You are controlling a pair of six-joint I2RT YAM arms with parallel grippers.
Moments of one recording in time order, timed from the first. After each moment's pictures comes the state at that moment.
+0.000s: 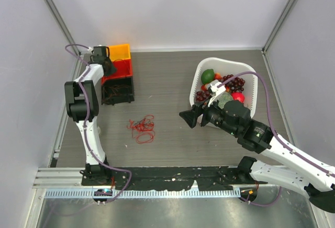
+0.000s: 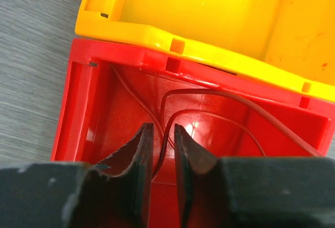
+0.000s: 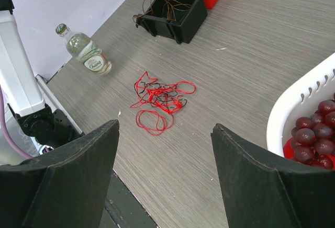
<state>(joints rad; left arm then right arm) 0.05 2.18 1.69 -0.28 -0.05 -0.44 0.92 0.79 0.84 -0.24 0.08 0.38</state>
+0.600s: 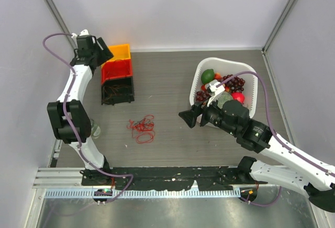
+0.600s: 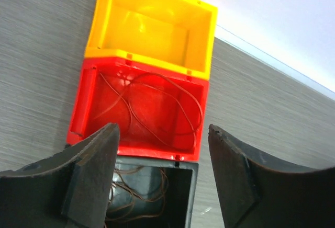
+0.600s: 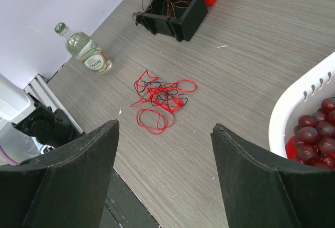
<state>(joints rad) 0.06 1.80 1.60 -0.33 -0.02 -0.45 0.92 0.80 0.84 -0.24 0.08 0.39</state>
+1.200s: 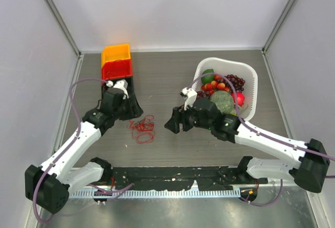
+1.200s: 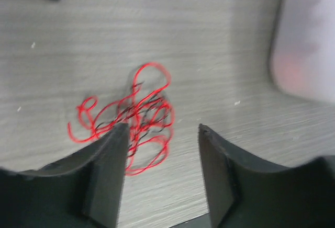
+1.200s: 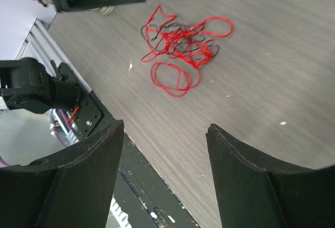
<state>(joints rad) -0.40 1.01 0.83 -0.49 0.04 -0.55 0.93 1.07 0.82 -0.19 -0.08 0.50</state>
